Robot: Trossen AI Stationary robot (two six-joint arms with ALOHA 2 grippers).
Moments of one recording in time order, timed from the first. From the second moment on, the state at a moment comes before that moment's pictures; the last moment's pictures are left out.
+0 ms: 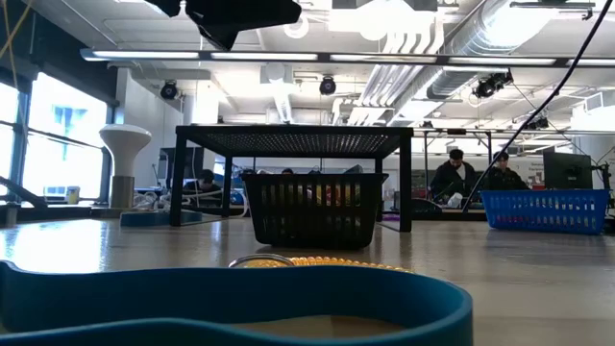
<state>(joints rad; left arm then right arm) -0.52 1.55 0.87 0.36 -0.39 -0.08 0.99 1.57 1.17 -1.28 -0.13 1.56</state>
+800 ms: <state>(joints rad) -0.38 1.55 0.87 0.19 -0.23 -0.13 0.28 1.50 1.37 -1.57 0.70 0.90</state>
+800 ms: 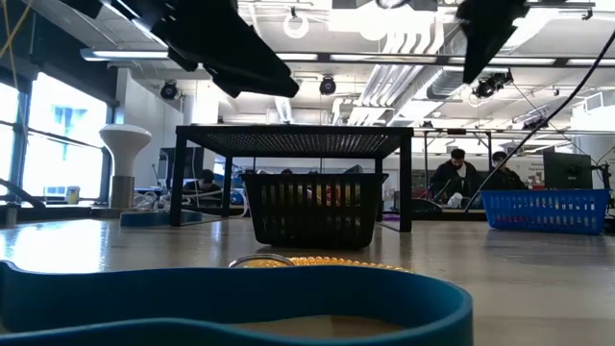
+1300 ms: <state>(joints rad) -0.50 1.53 0.88 0.07 -0.23 -0.26 -0.59 1.39 1.37 -1.16 0.17 0.03</state>
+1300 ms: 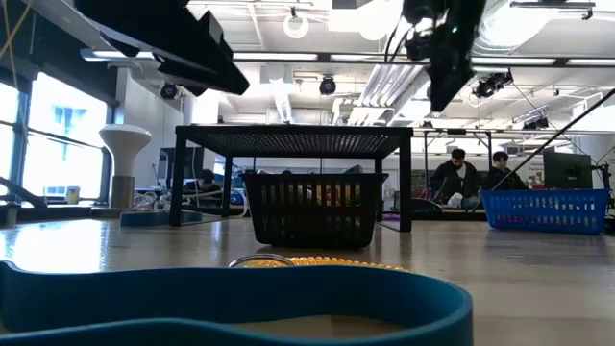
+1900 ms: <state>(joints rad) -0.42 1.53 0.87 0.00 -0.11 -0.31 -0.84 1.81 1.37 -0.98 0.11 0.28</state>
